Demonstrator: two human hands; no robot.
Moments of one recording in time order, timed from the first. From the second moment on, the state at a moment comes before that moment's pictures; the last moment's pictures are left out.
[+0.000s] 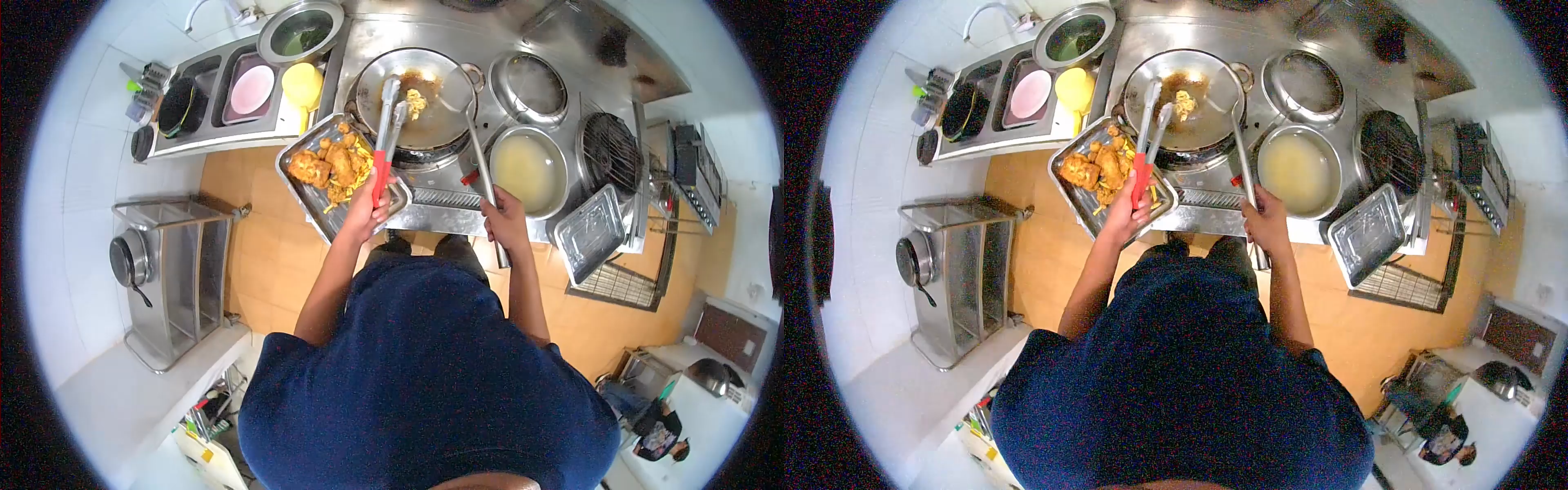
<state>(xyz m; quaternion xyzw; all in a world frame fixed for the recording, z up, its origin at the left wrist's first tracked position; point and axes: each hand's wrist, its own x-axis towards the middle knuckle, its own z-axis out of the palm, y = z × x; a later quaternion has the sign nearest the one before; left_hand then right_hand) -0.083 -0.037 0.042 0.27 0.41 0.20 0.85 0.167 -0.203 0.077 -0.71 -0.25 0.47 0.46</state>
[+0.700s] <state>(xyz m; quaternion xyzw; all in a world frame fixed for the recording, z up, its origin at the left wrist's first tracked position) -0.026 -0.078 0.015 0.21 0.43 0.27 0.84 0.240 -0.181 0.069 -0.71 -0.42 0.40 0.40</state>
